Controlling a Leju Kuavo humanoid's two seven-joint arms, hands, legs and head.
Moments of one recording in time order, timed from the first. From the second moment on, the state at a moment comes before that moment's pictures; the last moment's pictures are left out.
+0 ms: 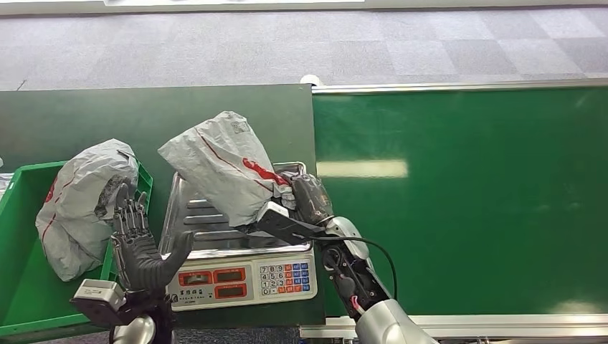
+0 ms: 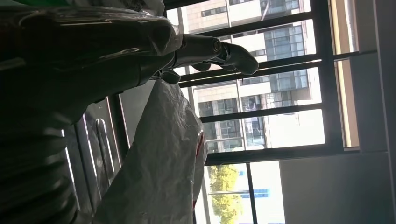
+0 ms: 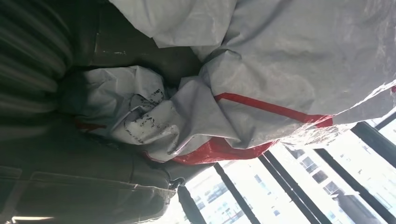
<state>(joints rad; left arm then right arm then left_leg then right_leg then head) 0.03 -0.21 -0.01 -1.58 -0.08 0.11 -0.70 -0.57 0.34 0.30 -0.53 0.96 -0.26 -0.55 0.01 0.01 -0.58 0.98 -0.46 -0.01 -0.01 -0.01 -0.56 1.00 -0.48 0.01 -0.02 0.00</state>
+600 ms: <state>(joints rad) 0.03 -0.20 -0.02 -1.57 -0.07 0.10 -0.70 -0.56 0.34 0.32 -0.53 0.94 -0.26 -0.56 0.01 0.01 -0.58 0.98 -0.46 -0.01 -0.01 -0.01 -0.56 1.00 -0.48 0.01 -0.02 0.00</state>
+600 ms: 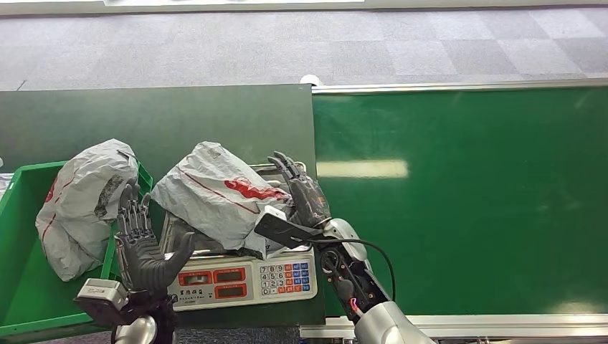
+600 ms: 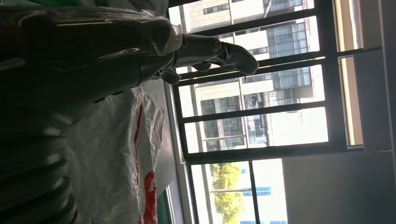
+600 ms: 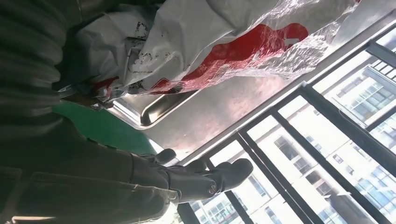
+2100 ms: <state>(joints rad) 0.24 -0.15 -0.09 -1.75 -0.25 0.28 -0.70 0.21 0.09 -0.05 -1.63 0.19 -0.38 -0.70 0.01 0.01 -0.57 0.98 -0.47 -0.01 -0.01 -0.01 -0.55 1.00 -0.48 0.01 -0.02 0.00</state>
